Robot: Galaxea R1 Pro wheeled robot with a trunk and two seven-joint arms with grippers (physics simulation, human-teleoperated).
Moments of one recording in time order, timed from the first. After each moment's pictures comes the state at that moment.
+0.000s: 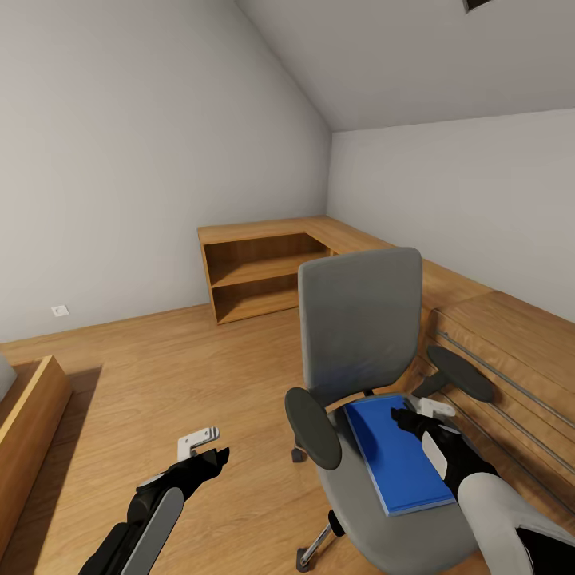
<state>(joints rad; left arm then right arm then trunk) -0.24 0.04 -0.21 -1.34 0.63 0.54 0.41 -0.77 -0.11 -0.28 -0.36 -0.03 0.12 0.01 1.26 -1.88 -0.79</state>
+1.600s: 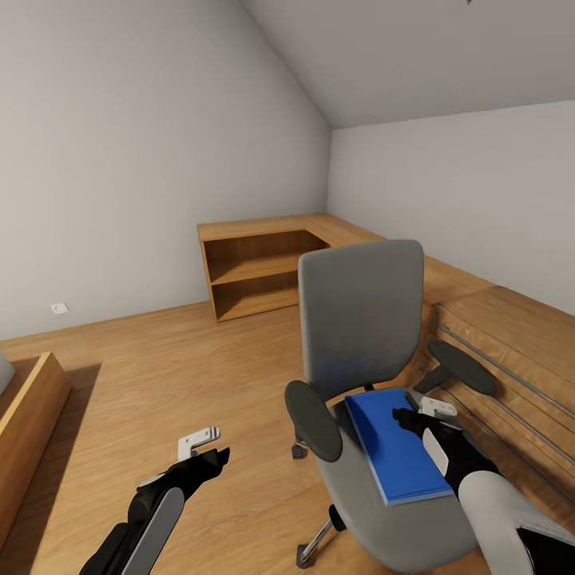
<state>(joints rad) -0.24 0.04 -0.21 -1.34 0.63 0.54 0.41 -0.77 -0.11 -0.28 -0.39 -0.03 0.18 -0.01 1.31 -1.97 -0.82</state>
